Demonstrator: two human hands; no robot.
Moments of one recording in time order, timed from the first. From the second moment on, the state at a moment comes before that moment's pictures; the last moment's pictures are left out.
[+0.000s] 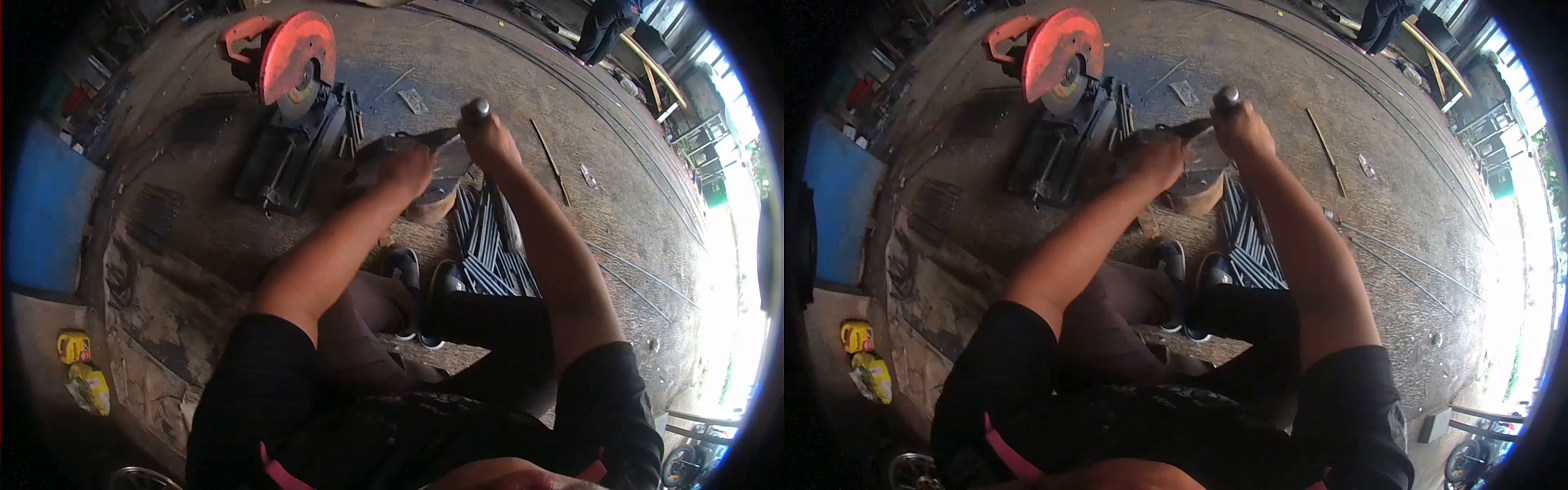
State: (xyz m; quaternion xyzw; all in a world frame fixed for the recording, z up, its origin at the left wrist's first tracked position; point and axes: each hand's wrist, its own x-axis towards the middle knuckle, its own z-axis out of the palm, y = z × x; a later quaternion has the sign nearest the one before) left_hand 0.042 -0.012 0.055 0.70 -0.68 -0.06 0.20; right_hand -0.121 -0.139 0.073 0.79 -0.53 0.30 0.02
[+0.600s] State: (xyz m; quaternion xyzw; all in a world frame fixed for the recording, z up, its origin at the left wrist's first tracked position) left_hand 0.043 -0.015 0.065 0.71 -0.67 -0.06 0.21; right_hand -0.121 -0.067 0.292 0.67 -0.54 0.50 -0.10
